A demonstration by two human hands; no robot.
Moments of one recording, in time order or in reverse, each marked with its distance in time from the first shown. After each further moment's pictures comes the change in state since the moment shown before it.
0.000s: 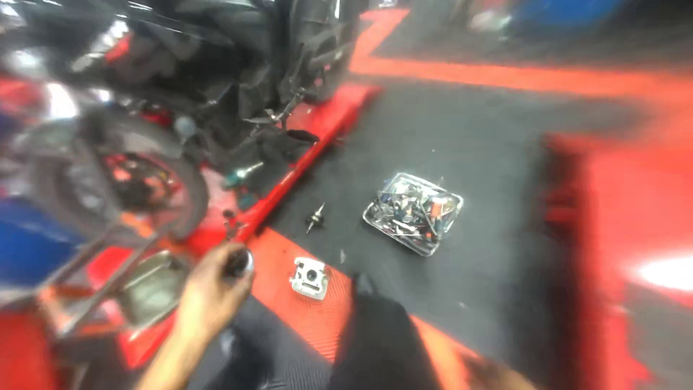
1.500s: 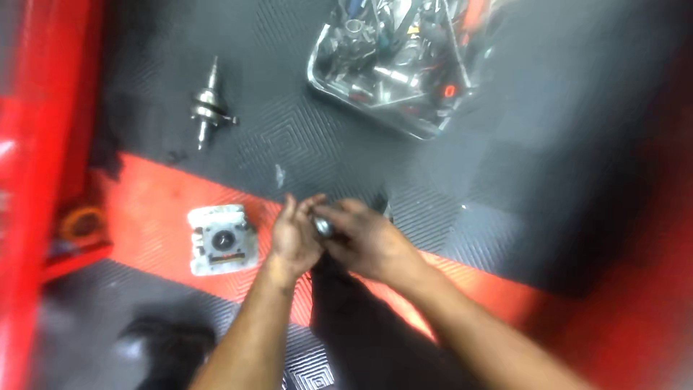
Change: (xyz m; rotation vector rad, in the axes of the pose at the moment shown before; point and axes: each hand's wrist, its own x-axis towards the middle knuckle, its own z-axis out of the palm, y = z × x) left_hand 0.081 0.017 0.596 -1.617 -0.764 -1.148; right_hand 0.244 -0.209 0.006 0.157 0.178 -0.775
